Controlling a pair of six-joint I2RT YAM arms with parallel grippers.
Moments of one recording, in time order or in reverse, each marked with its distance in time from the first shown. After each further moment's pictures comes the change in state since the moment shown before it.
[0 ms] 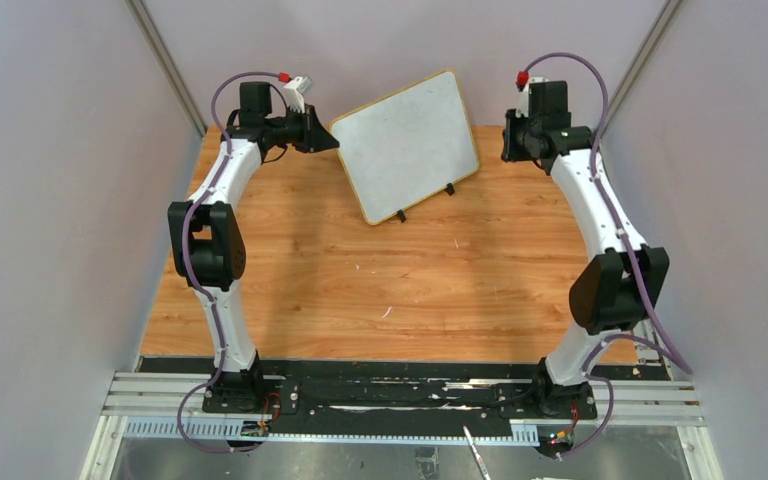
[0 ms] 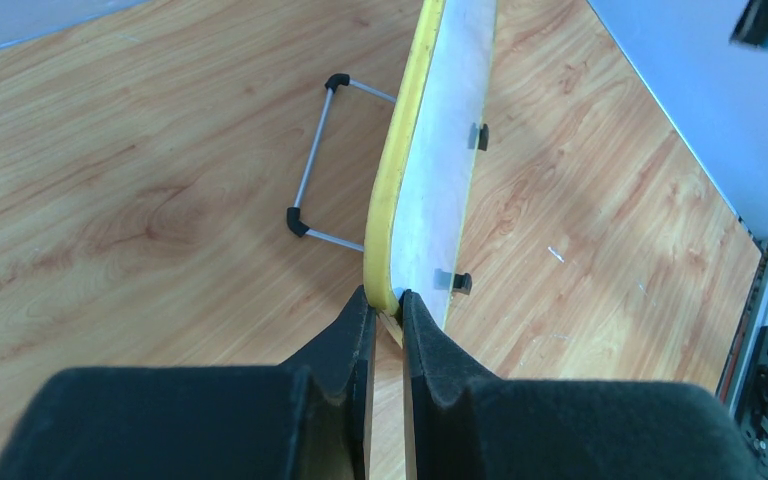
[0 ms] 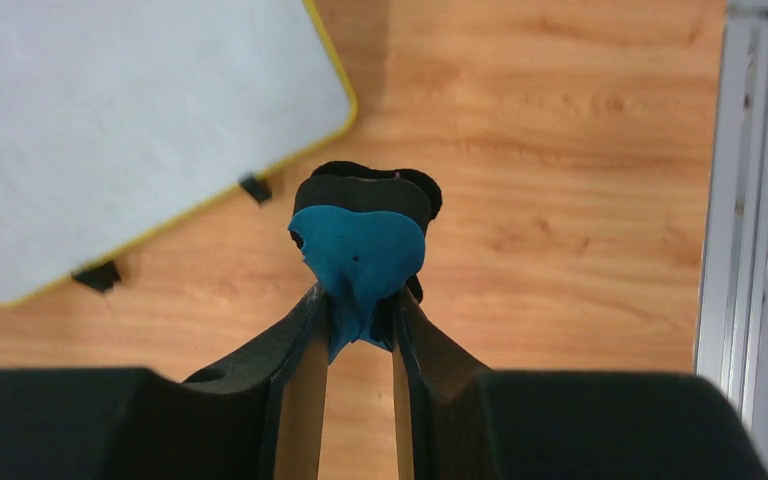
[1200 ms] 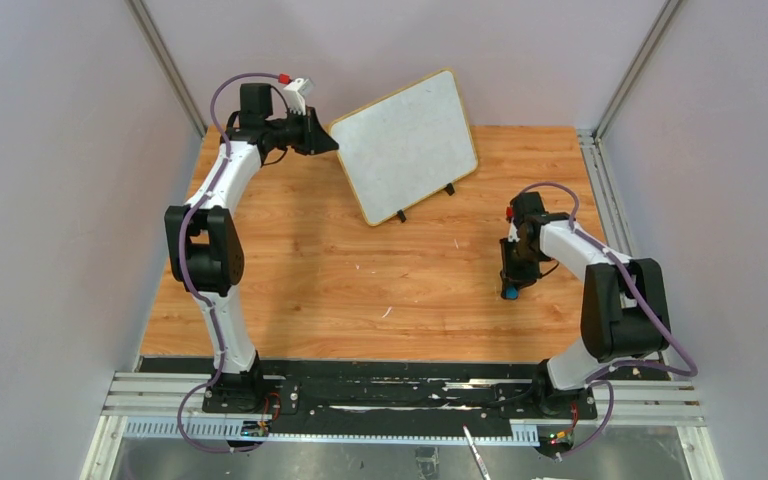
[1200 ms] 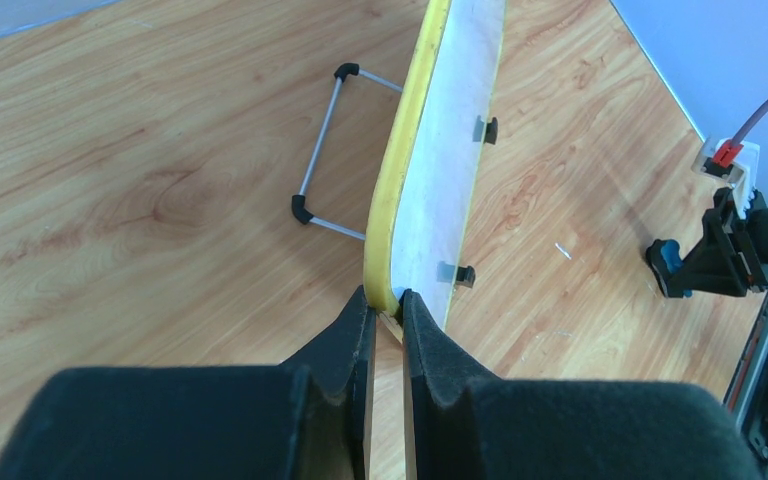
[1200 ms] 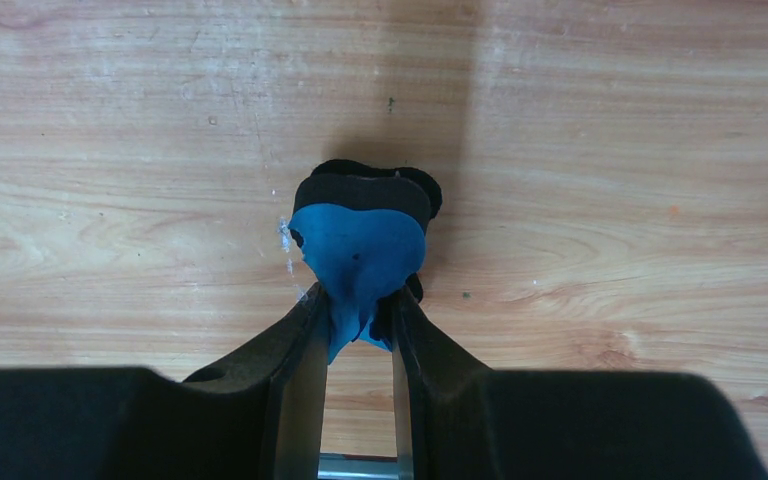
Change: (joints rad) left arm -0.010 -0.048 -0.043 -0.012 -0.055 0.006; right arm -0.017 -0.224 -0.873 -0.075 -0.047 0.108
